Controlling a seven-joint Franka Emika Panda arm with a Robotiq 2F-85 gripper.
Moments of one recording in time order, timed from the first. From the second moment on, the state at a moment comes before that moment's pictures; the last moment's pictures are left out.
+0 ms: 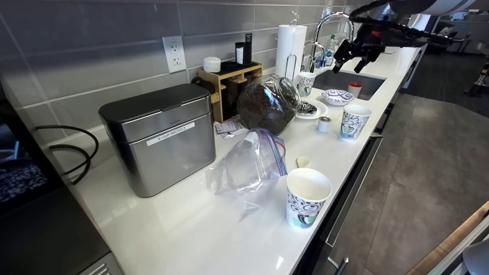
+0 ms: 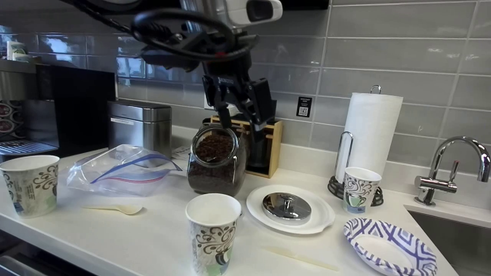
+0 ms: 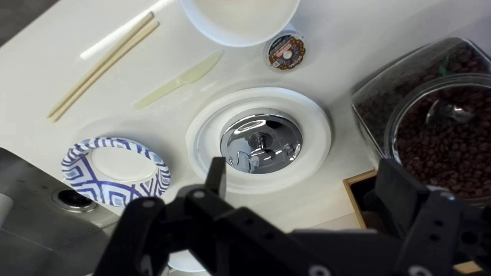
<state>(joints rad) -0.06 -0.31 0.00 -2.50 0.04 2.59 0.02</state>
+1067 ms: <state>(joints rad) -0.04 -0.05 -0.06 -2.35 0.05 2.72 -0.14</state>
